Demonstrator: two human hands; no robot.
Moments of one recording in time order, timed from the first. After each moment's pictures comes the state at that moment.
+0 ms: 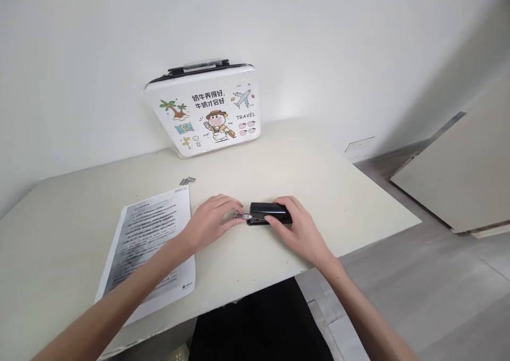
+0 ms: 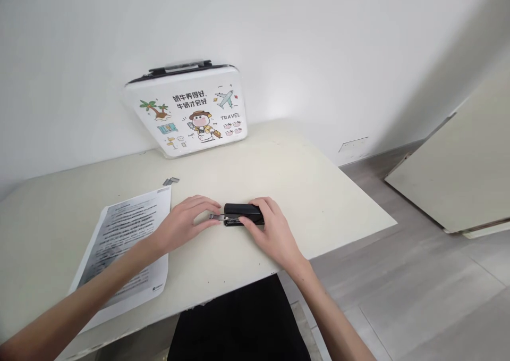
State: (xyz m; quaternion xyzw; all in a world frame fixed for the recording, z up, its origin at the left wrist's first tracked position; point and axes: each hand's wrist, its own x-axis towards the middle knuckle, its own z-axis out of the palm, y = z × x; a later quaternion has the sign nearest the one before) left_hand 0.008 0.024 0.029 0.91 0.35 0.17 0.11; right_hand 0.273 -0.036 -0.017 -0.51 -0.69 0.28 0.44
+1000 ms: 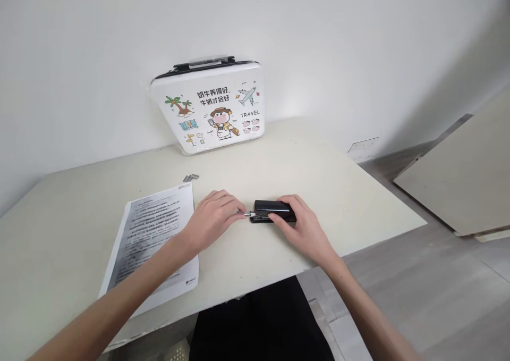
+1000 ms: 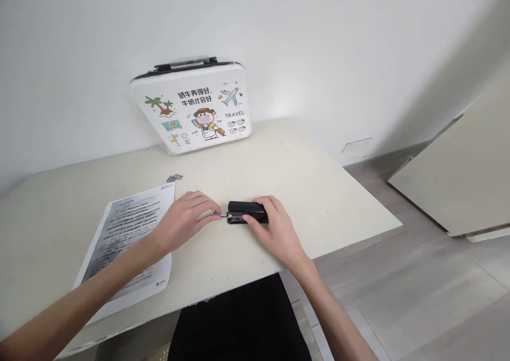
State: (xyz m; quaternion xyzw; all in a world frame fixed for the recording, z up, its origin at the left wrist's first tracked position) left_hand 0.010 0.016 0.037 0.93 0.34 0.16 0.03; right_hand 0.272 -0.037 -0.017 -0.51 -0.69 0.27 0.44
